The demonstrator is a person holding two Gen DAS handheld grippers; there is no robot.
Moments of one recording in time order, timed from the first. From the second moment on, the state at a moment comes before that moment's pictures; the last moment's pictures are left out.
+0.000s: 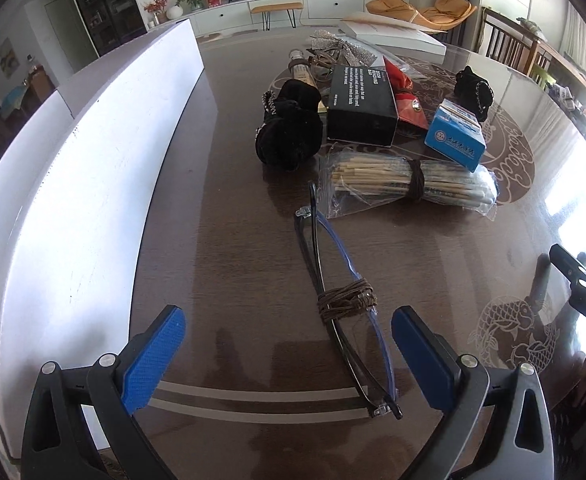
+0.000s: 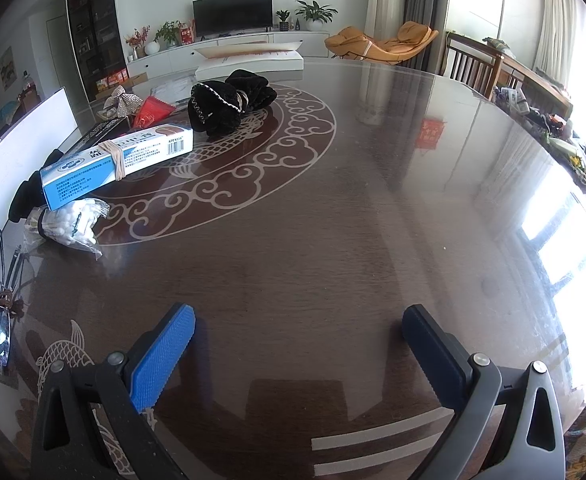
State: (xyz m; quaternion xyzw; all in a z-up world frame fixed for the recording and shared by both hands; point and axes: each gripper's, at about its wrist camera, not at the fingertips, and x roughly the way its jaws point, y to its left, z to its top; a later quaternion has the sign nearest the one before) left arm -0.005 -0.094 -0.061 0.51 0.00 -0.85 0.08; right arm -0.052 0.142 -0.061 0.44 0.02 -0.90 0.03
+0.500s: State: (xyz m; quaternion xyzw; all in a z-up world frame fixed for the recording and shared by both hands) left arm -0.010 -0.093 -0.082 0.51 0.03 -0.86 0.06; right arm -0.051 0.142 -0.062 0.43 0.02 -0.90 0.03
